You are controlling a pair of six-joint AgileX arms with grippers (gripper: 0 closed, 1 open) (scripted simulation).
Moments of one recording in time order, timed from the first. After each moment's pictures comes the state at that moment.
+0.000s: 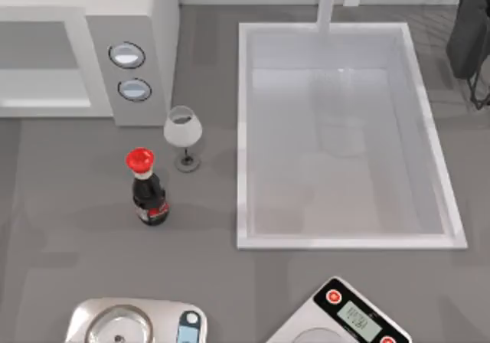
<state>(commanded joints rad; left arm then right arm) 0.35 0.00 0.05 -0.06 0.35 0.00 0.00 0.00 0.00 0.00 0.00 0.00</state>
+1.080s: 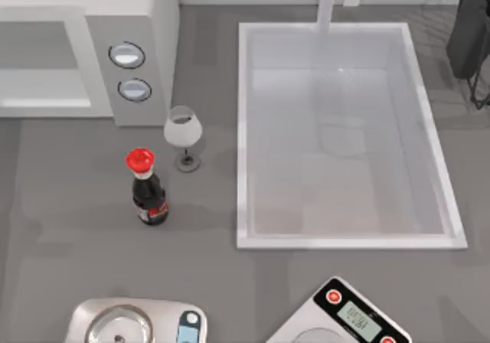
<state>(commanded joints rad) 0.36 0.31 -0.02 0.34 0.36 0.01 0.00 0.00 0.00 0.00 0.00 0.00</state>
